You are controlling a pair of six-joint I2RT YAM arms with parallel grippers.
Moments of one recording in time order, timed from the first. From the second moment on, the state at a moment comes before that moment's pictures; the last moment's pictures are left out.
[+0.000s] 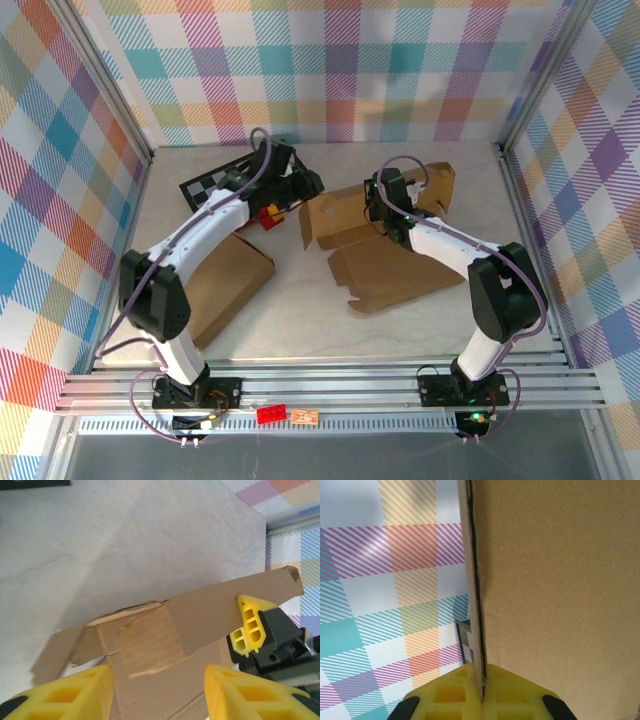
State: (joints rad) left arm -0.49 1.69 1.54 -0.59 0.18 -0.86; right arm 0.48 1.70 1.10 0.12 0.25 1.67
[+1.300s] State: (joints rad) left arm -0.81 1.85 1.09 -0.13 -0.04 -1.26; right arm 0.43 1.71 1.14 0.00 0.18 1.66
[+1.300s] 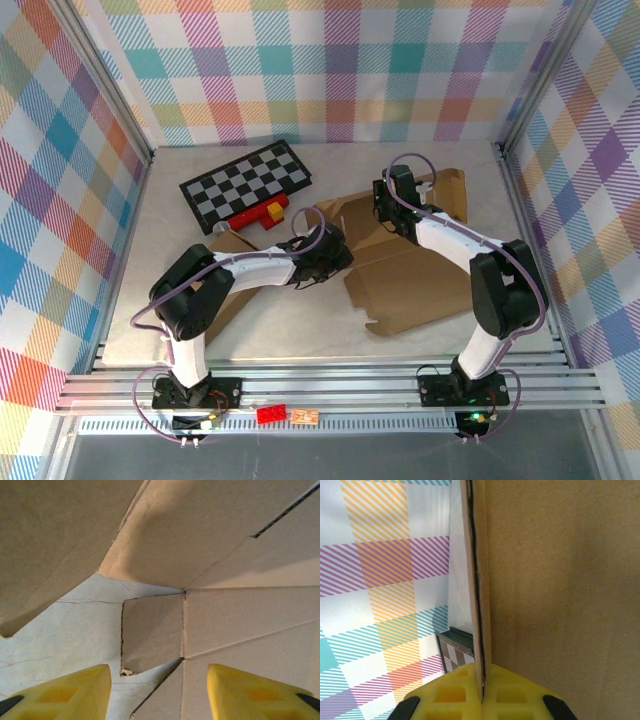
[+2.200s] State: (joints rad) left arm -0.81 1.91 1.20 -0.08 -0.04 -1.21; right arm 0.41 1.71 1.15 0.00 0.19 1.66
